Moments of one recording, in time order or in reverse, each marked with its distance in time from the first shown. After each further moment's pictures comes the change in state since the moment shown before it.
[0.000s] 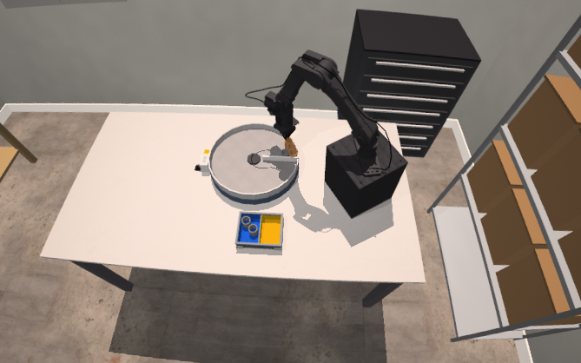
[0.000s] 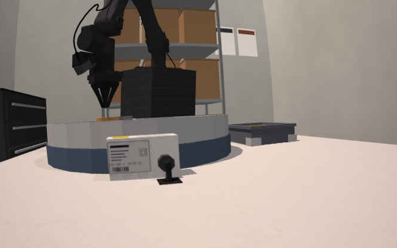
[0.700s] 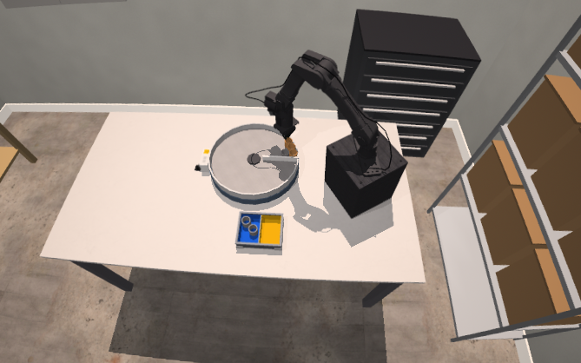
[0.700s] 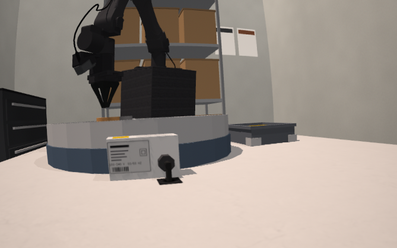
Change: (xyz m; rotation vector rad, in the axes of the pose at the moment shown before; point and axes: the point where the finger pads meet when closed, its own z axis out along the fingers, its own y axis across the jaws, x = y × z) arm 0.000 0.000 0.000 -0.001 0.001 -0.005
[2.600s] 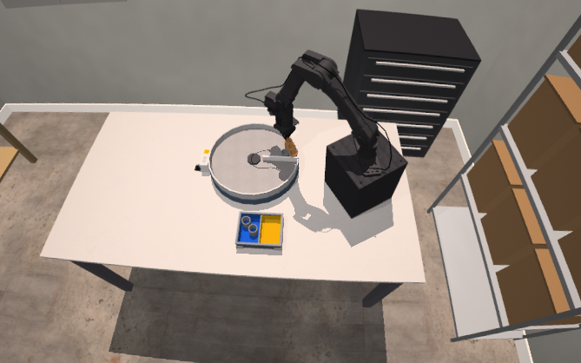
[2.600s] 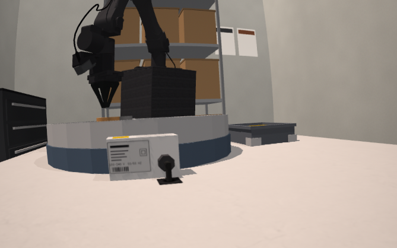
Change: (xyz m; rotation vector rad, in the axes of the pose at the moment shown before) arm 0.000 0.000 0.000 0.000 0.000 -0.002
